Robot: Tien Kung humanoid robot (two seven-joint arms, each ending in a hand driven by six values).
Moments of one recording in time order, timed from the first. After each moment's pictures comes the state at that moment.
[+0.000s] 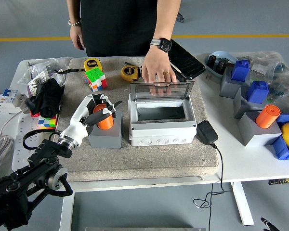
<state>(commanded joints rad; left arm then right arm) -0.35 0.25 -0.77 -1.21 0.75 0.18 -0.34 0.20 -0.21 0.21 0.31 0.25 -0.17 0.00</state>
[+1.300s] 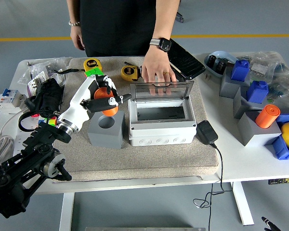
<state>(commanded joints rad) -0.39 0.29 -0.85 -1.43 0.86 0.20 -0.18 0.20 -0.21 0.22 0.31 0.25 -0.17 0.01</state>
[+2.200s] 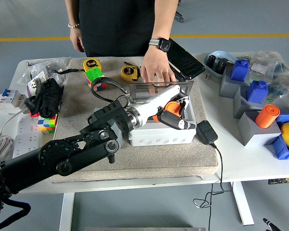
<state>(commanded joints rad) -0.81 0.07 -0.48 -1.27 1.26 0.16 0.21 0.19 -0.22 0.21 0.31 0.26 -0.18 0.01</state>
